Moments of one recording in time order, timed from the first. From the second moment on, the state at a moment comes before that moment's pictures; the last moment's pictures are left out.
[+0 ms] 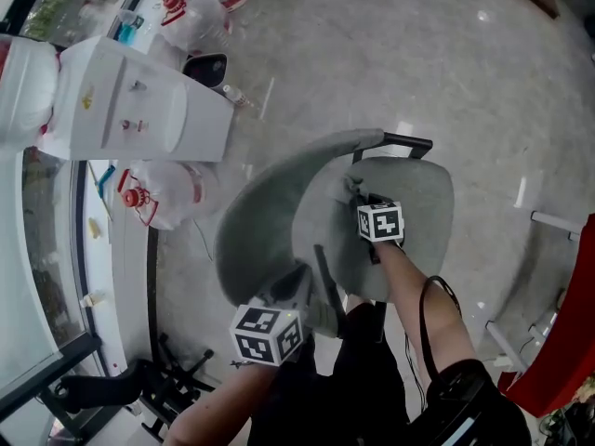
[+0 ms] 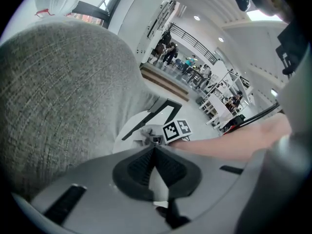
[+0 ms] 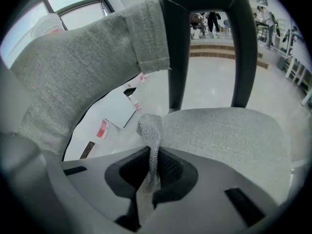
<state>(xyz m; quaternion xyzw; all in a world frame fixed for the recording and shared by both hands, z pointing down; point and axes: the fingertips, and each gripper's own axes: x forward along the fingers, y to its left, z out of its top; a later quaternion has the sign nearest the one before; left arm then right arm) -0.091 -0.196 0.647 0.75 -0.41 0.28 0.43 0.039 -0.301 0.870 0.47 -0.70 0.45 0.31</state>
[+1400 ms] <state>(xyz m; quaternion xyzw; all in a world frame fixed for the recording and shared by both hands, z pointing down) 0.004 -0.190 0.646 0.79 -0.34 0.30 0.41 0.273 -0.271 0.875 0.61 -0.57 0.48 0.27</state>
